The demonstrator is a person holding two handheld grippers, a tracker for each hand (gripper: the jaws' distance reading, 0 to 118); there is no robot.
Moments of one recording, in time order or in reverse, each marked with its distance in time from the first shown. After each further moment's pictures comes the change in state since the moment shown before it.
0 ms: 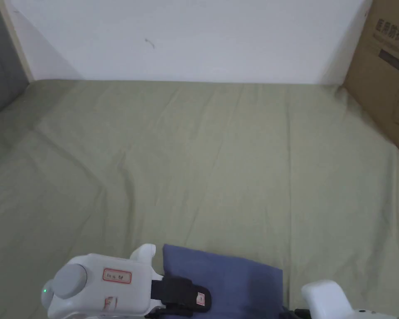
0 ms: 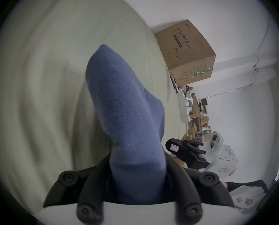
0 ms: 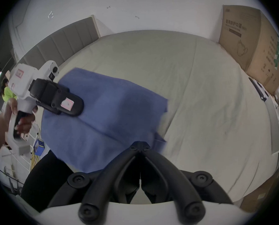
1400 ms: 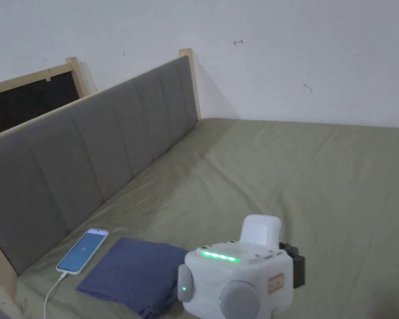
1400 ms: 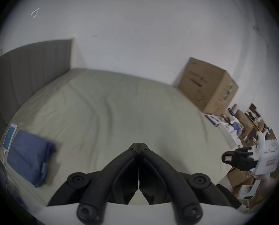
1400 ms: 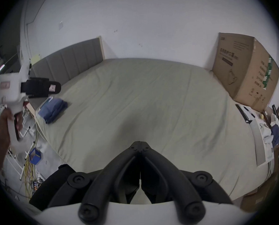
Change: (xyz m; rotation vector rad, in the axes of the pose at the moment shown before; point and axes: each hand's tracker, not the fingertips) left arm 0.100 -0.041 0.115 0.612 0.511 -0.386; right arm -0.024 0.034 0.085 0.228 -0.059 0.040
